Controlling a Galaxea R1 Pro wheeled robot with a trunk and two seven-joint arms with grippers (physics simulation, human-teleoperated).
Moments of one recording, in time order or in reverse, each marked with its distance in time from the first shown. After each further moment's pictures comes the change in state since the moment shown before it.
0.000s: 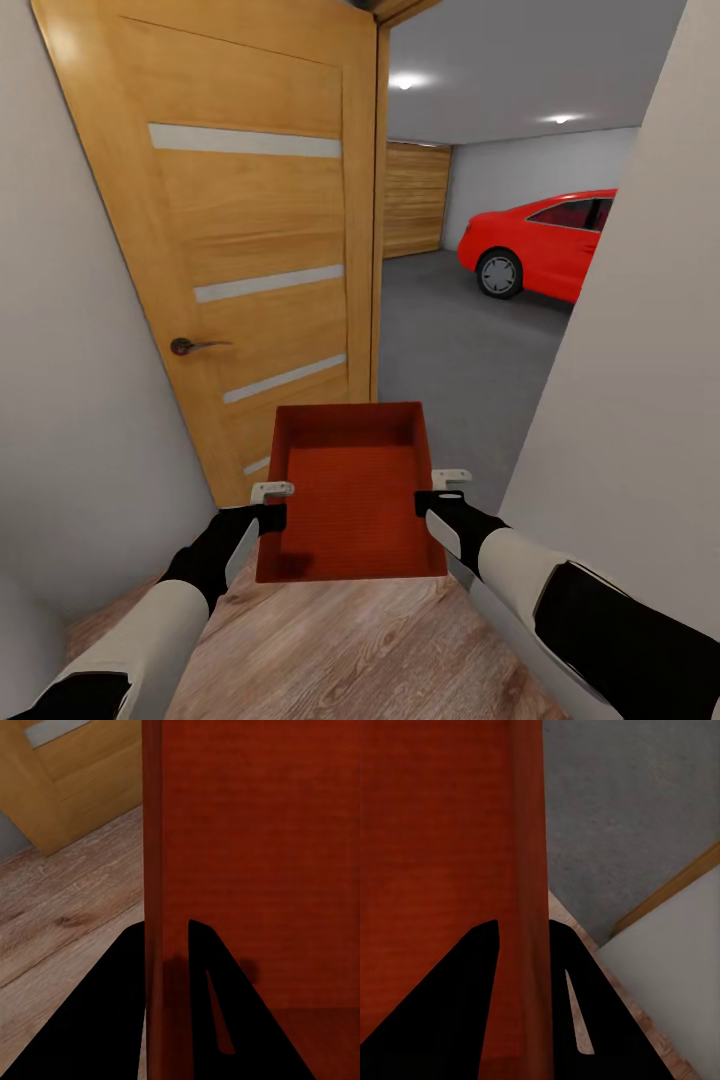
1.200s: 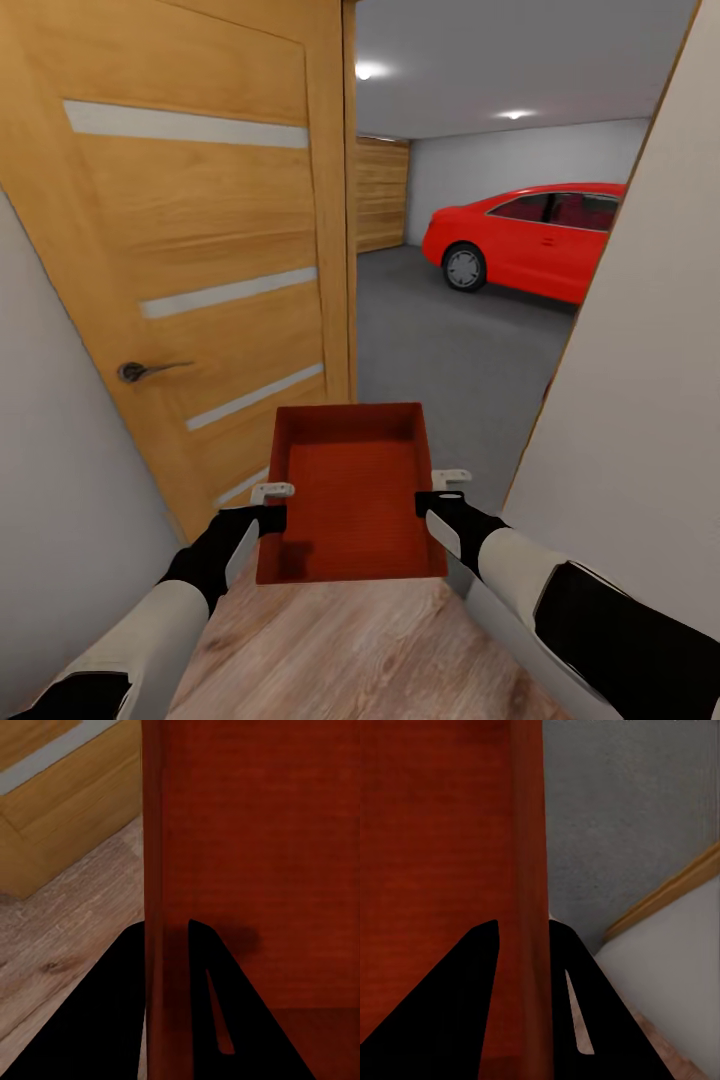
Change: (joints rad) left arm 0.000 0.000 0.000 0.006 0.002 0.000 0.000; right arm 0.000 0.000 0.002 0.000 0.000 0.006 -0.001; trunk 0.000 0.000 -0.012
